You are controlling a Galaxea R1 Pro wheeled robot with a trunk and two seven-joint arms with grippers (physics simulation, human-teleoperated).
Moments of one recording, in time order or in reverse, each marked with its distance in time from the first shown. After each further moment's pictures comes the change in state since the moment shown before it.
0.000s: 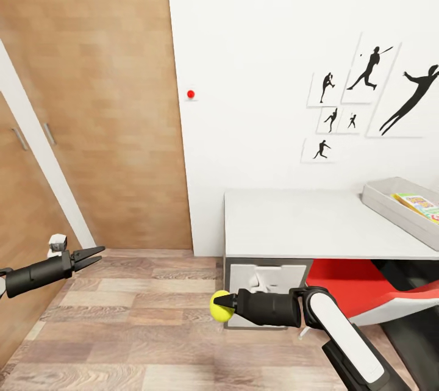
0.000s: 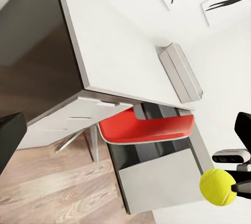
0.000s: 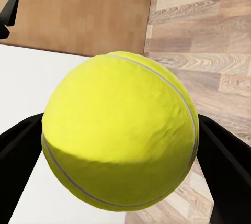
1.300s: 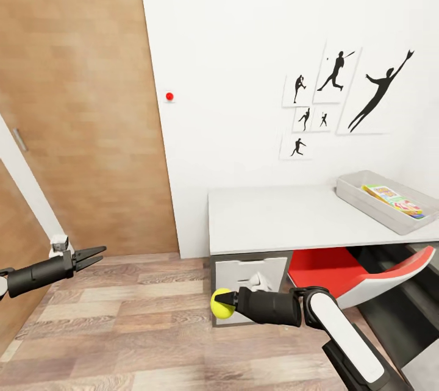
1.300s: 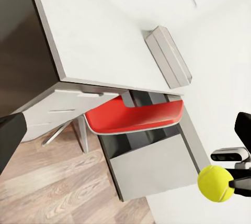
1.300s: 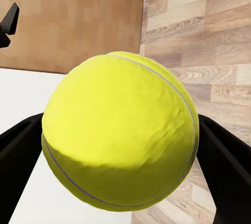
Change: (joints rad) left arm 0.000 -0.006 0.000 0.000 0.000 0.000 0.000; right arm 0.000 -0.001 -0.002 0.003 0.000 -0.026 0.000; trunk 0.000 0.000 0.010
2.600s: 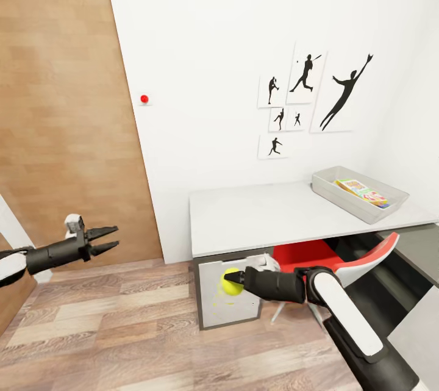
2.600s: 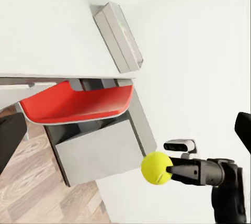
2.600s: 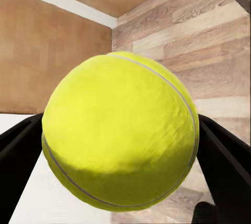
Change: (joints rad) left arm -0.029 -0.066 0.166 -0.016 -0.008 0.247 0.029; right arm -0.086 0.000 -0.041 -0.002 0.002 0.005 -0.121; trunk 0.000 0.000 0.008
